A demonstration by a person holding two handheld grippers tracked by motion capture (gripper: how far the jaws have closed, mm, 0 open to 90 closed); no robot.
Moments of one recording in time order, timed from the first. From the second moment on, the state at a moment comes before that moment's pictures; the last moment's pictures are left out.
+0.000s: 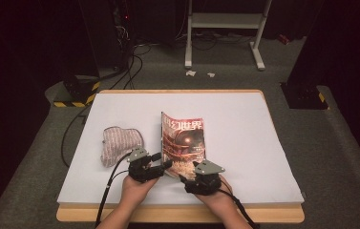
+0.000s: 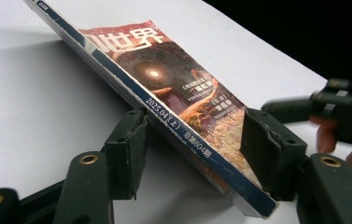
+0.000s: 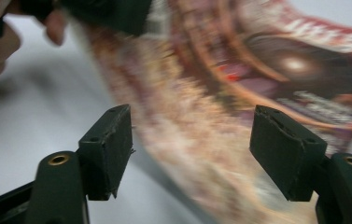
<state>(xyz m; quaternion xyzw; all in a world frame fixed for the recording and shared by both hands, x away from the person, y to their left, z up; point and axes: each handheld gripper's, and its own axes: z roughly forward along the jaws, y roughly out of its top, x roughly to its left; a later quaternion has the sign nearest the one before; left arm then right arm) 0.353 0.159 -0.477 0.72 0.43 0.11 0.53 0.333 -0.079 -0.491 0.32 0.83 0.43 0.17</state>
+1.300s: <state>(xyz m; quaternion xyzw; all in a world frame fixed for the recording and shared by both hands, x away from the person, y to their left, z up) 0.356 0.192 -0.458 0.77 0.41 0.21 0.45 0.342 -0.062 -0.486 0.32 0.80 0.45 0.24</state>
